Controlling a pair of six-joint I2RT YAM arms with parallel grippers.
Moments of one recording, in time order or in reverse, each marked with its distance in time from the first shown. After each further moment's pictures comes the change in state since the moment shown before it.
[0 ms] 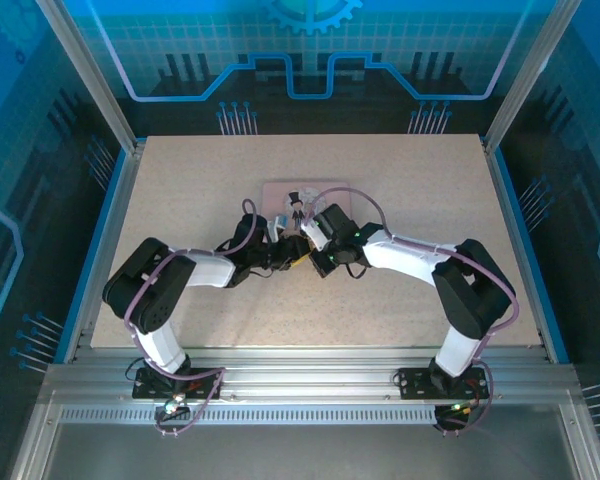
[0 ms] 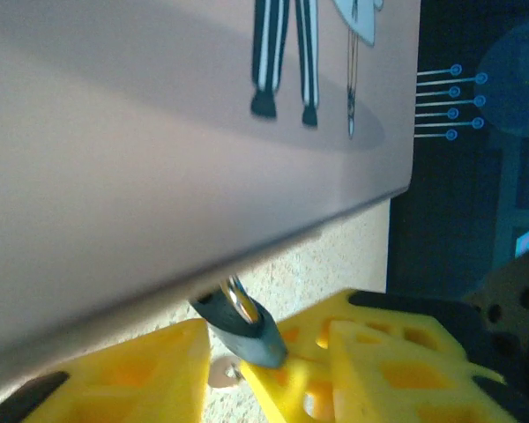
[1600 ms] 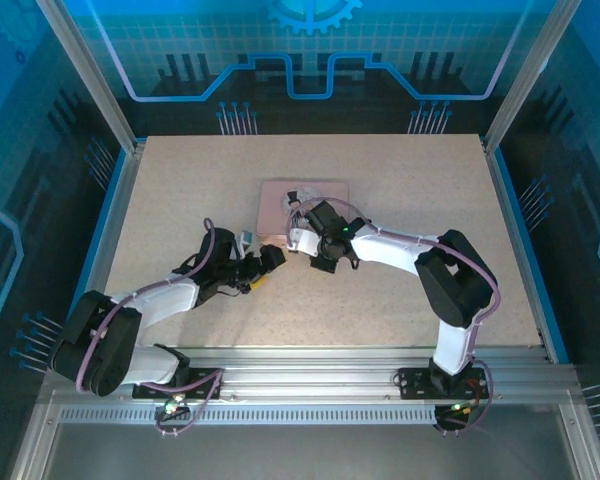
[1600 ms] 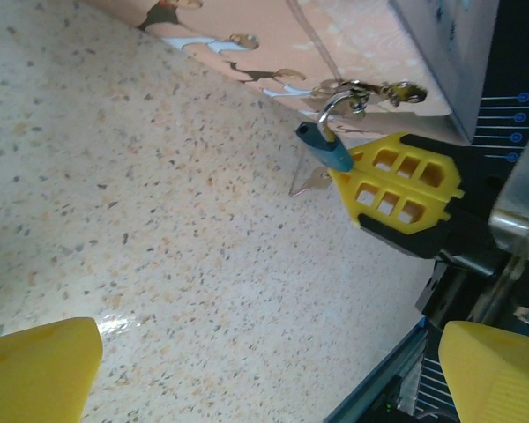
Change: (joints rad) left arm 0.114 -0.408 -0.195 -0.397 -0.054 0.087; right arm 0.008 0.105 0.099 -0.032 0.099 -0.650
